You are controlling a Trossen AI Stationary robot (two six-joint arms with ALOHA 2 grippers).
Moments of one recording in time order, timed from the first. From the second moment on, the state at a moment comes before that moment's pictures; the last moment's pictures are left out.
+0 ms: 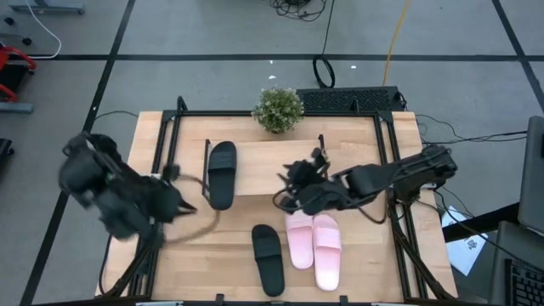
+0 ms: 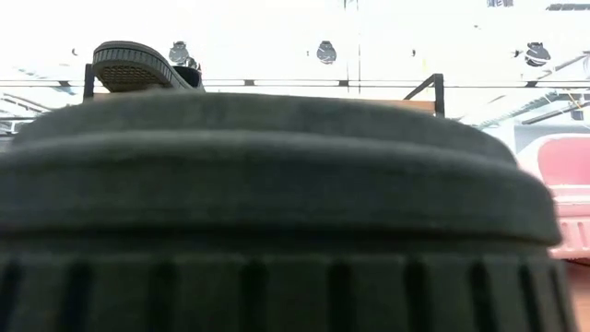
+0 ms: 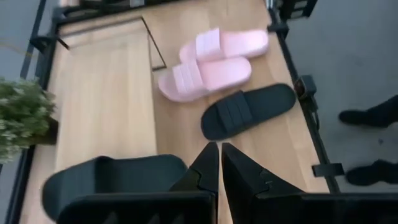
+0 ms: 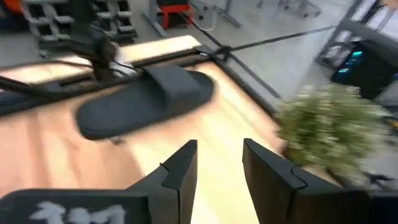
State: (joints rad) left arm -0.78 1.48 2.07 -1.57 -0.47 -0.49; right arm 0.34 1.65 1.73 -0.83 0.83 0.48
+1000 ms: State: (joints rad) left arm -0.75 2.08 2.07 -1.08 -0.34 -0.75; right arm 0.38 1.09 1.03 -0.35 0.67 0.33
